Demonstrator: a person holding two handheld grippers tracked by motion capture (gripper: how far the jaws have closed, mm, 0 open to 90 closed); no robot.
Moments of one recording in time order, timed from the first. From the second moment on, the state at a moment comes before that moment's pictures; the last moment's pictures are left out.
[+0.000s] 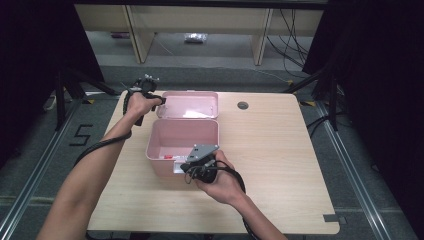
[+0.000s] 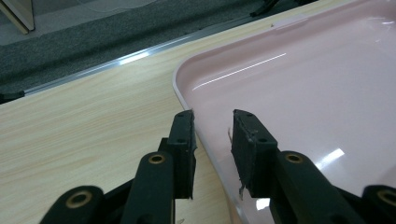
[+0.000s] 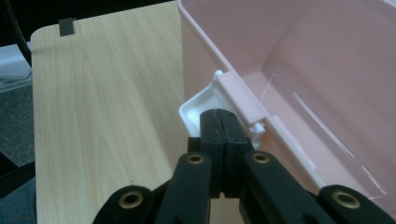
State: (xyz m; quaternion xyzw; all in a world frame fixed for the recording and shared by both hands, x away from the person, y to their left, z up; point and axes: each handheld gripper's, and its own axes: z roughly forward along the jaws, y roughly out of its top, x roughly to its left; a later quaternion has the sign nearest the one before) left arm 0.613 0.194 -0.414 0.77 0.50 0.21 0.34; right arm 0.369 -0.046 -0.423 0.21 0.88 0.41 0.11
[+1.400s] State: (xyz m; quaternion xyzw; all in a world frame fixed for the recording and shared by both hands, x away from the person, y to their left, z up) left arm 0.625 0.181 -0.410 0.74 0.59 0.19 0.26; right arm 0.371 -0.043 -0.426 0.20 0.88 0.41 0.12
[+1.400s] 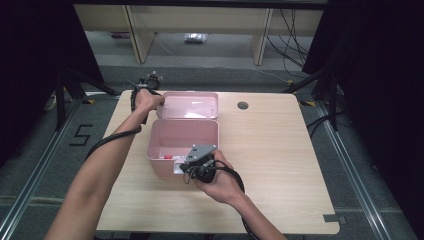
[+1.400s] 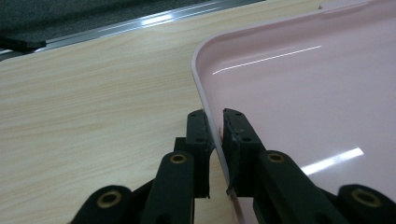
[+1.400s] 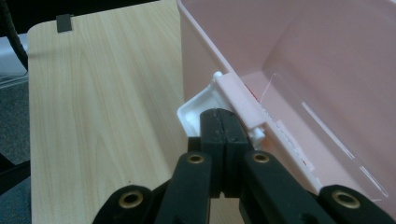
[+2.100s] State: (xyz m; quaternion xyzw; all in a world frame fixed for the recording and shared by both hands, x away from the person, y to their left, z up) left arm 0.621 0.180 -0.401 0.73 0.60 0.18 0.27; right arm 0.371 -0.041 -0.426 0.20 0.88 0.40 0.13
